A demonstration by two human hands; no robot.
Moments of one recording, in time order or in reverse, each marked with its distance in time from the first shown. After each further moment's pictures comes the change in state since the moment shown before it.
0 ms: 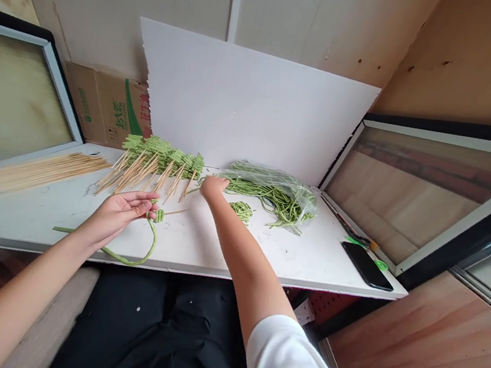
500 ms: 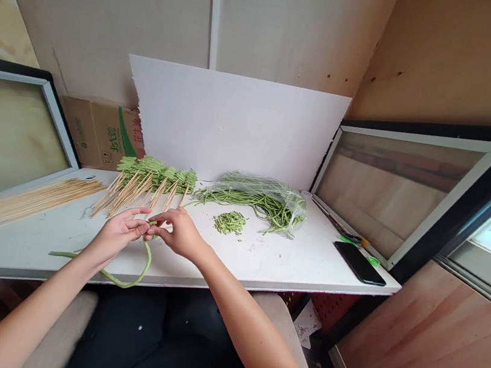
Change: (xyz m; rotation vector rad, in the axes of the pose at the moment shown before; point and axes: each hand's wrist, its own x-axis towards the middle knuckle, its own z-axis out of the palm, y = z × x) left_hand 0.002 -0.008 0.004 0.058 0.019 0.011; right_hand -0.169 -0.011 -0.009 0.590 0.088 -0.827
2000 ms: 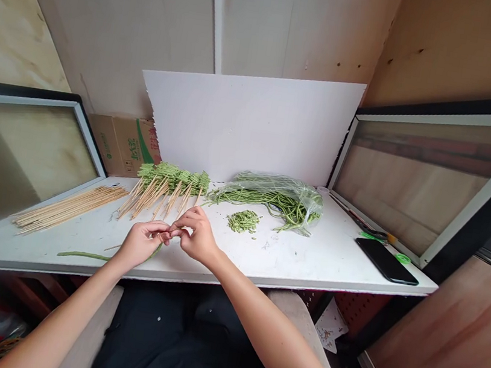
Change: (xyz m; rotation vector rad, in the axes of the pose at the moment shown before) left_hand -0.009 -0.005 0.010 0.476 -0.048 0.403; right_hand -0.017 0.002 0.014 0.095 0.324 -0.161
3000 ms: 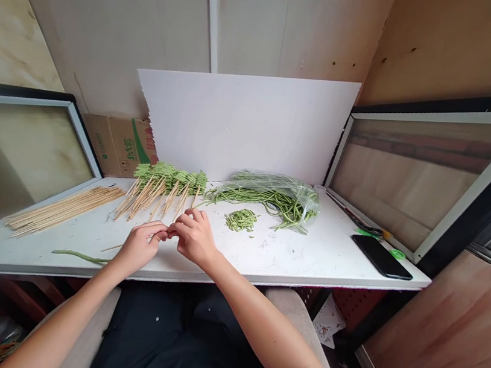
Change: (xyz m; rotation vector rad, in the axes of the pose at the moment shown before) left_hand -0.005 -0.001 0.001 0.363 -0.010 0.145; right_hand -0.013 0.014 0.002 -0.442 -0.094 -0.163
